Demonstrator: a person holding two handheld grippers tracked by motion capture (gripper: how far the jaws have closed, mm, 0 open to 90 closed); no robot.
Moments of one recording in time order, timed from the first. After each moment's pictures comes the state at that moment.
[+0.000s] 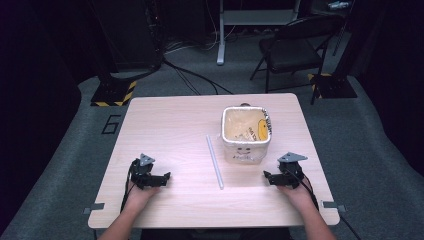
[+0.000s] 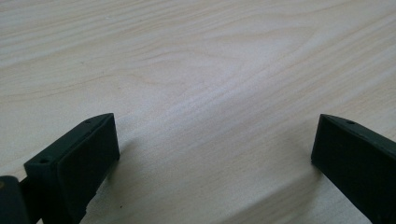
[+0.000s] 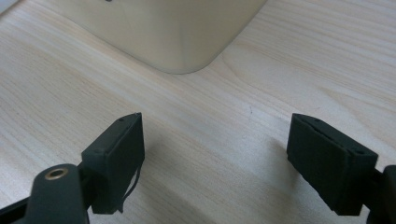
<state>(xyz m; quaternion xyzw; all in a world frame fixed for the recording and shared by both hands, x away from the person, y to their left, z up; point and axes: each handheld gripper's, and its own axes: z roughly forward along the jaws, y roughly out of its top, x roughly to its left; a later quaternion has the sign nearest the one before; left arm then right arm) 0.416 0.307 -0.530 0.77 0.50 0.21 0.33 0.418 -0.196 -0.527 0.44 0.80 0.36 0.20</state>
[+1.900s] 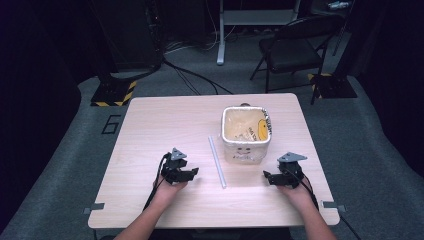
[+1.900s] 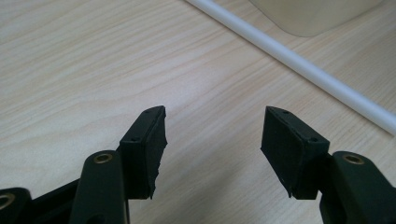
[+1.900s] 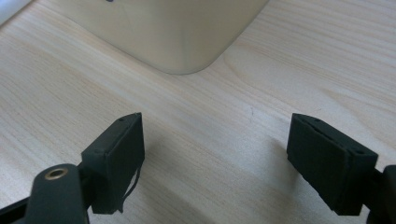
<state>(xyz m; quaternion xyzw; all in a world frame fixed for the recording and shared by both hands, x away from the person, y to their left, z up) 0.422 0.207 -0.503 0.81 0.44 0.14 0.37 0.418 -0.196 -0.527 0.45 0.80 0.36 0.20</state>
